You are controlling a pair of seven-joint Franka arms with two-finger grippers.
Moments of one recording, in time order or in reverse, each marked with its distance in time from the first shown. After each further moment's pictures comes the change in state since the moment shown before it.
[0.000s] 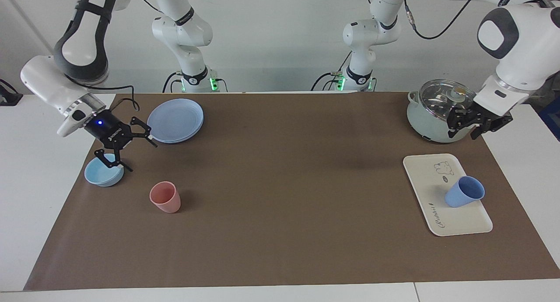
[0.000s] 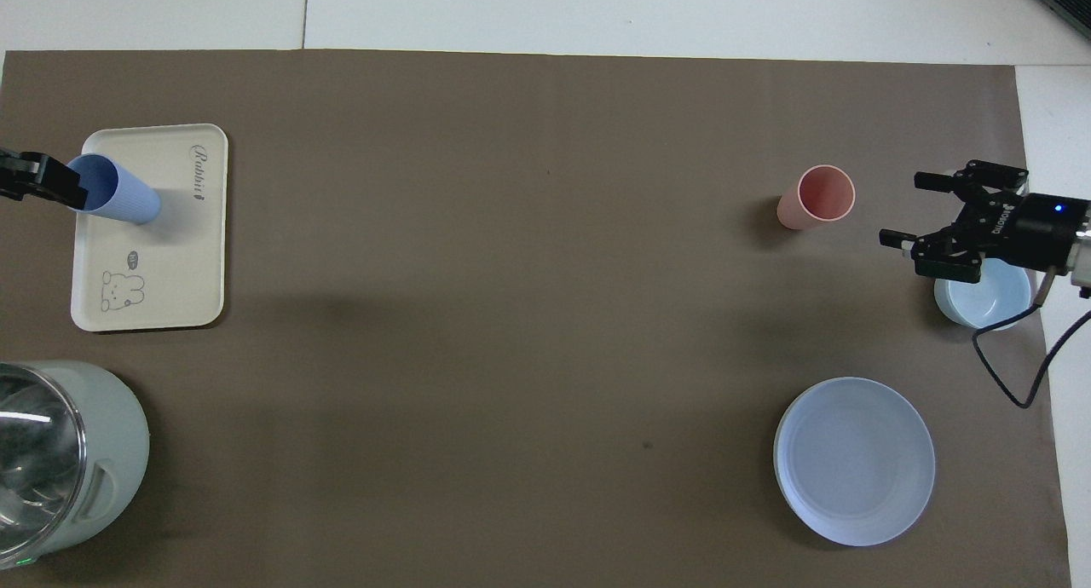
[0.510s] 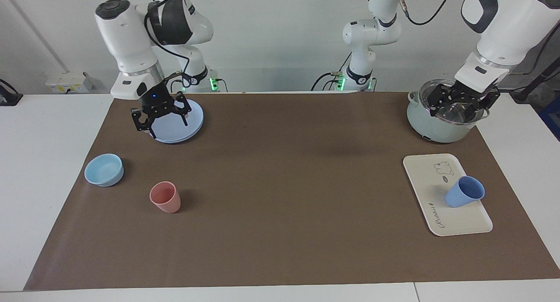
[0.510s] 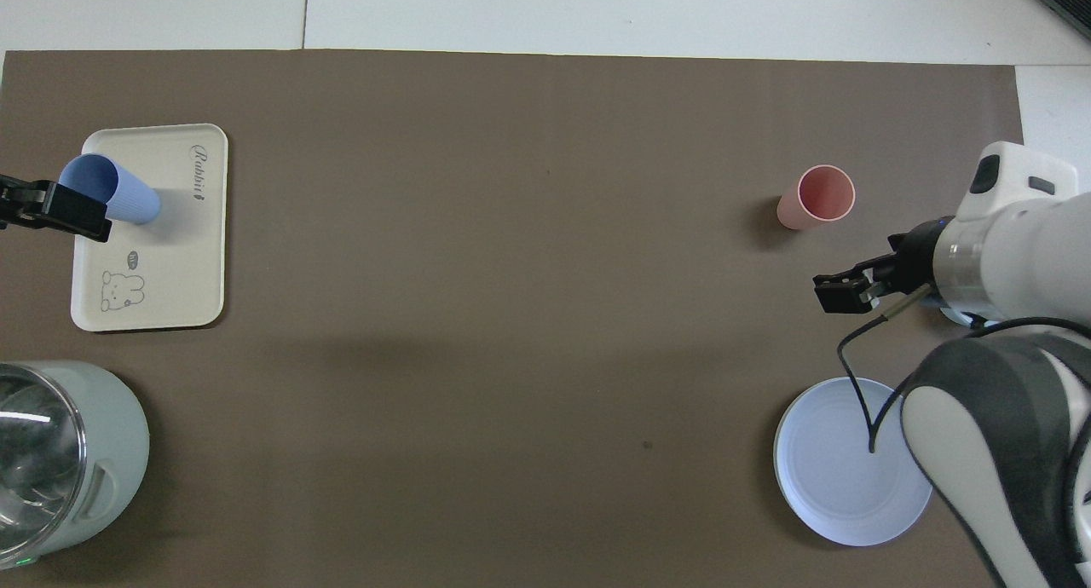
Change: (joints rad) left arm 0.016 -0.030 0.007 -0.065 -0.020 0.040 -0.028; right arm 0.263 -0.071 0.014 0.005 -0.518 -0.074 0.828
